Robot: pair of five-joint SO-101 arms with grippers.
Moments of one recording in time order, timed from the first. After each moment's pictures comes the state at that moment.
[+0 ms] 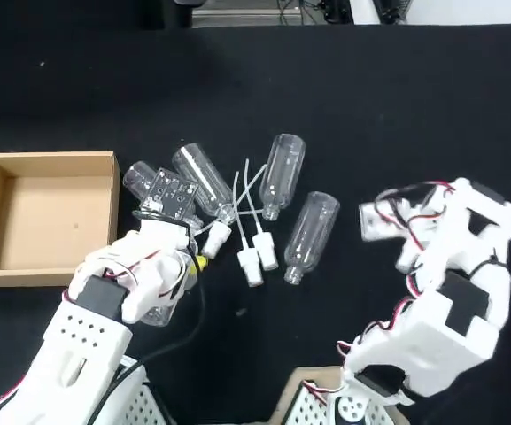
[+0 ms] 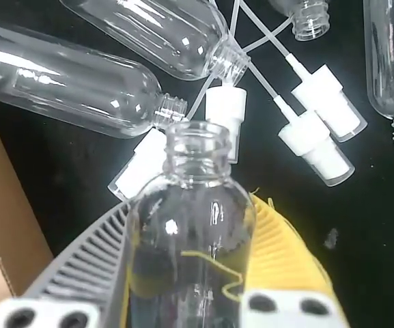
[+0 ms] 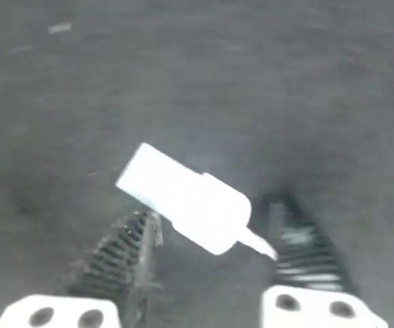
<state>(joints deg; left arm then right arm) 14.9 -62.7 68.1 54.6 -6.3 33.4 12.7 24.5 57.6 121.8</state>
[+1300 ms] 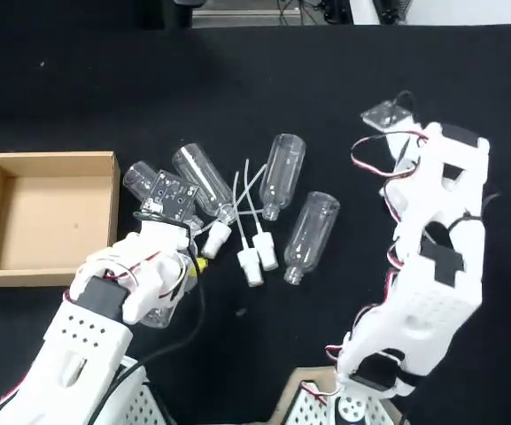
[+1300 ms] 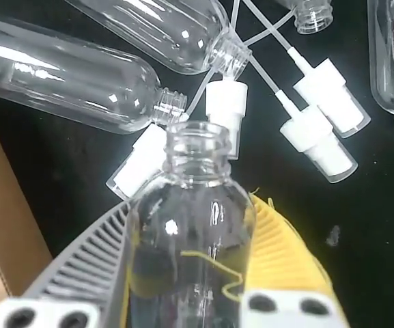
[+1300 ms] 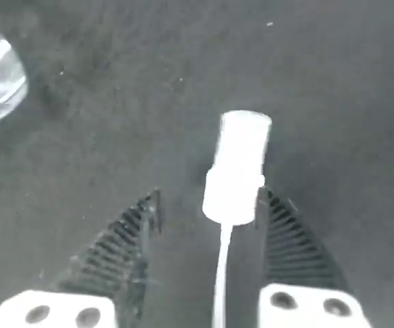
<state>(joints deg) 14.9 -62.7 69.1 54.2 -6.3 22.4 26.0 -4.7 73.5 54.0</state>
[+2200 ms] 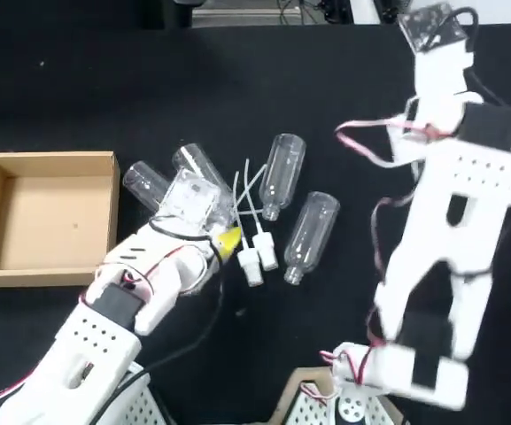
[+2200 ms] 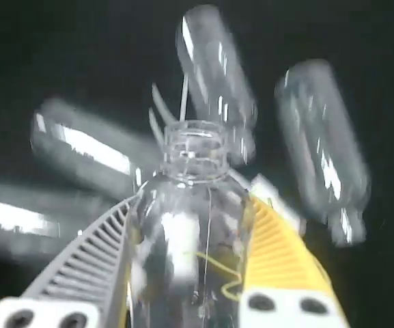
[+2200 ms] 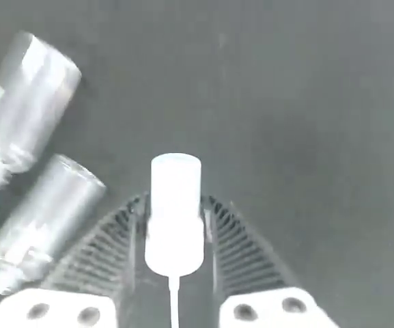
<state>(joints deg) 22.5 -62.7 72.1 30.5 -6.3 12.7 -8.6 -17.5 89.7 23.9</state>
